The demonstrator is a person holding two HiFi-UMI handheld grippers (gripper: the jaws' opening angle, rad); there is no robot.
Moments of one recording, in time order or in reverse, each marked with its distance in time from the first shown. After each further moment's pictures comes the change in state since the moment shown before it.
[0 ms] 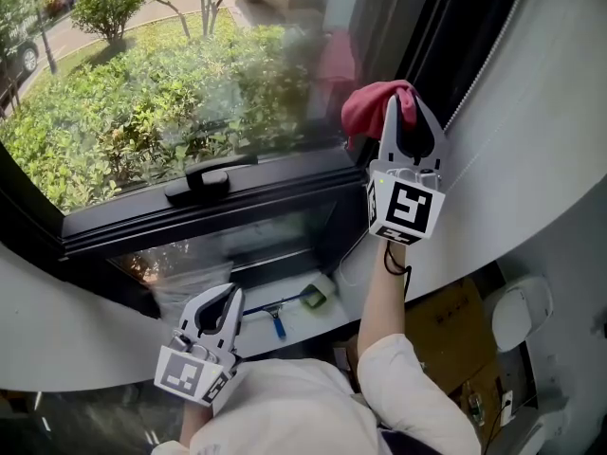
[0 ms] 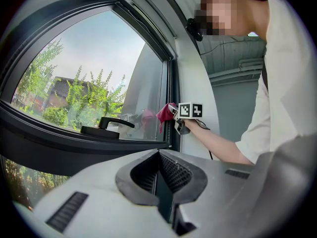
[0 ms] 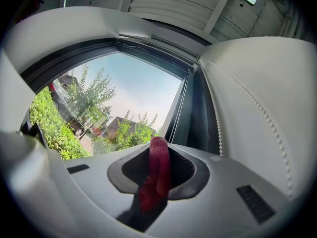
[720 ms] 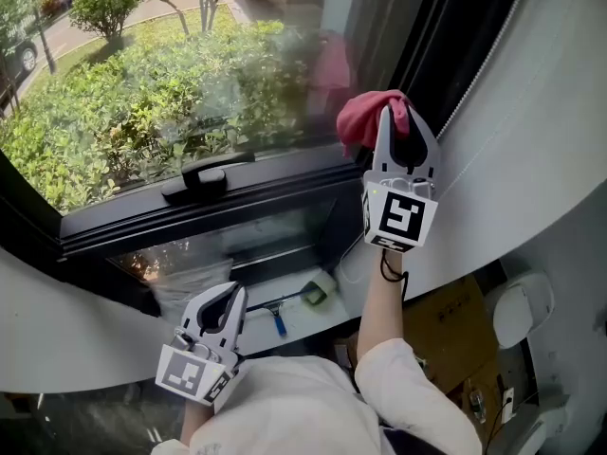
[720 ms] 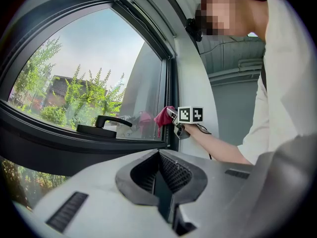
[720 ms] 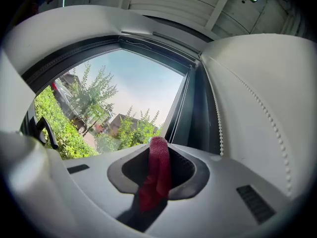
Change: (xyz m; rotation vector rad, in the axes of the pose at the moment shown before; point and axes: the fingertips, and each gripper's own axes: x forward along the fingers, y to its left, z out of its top) left arm 0.006 -0.005 -0.001 -0.001 0.009 -0.016; right arm -0.013 0.011 -0.022 -0.001 0.042 0.024
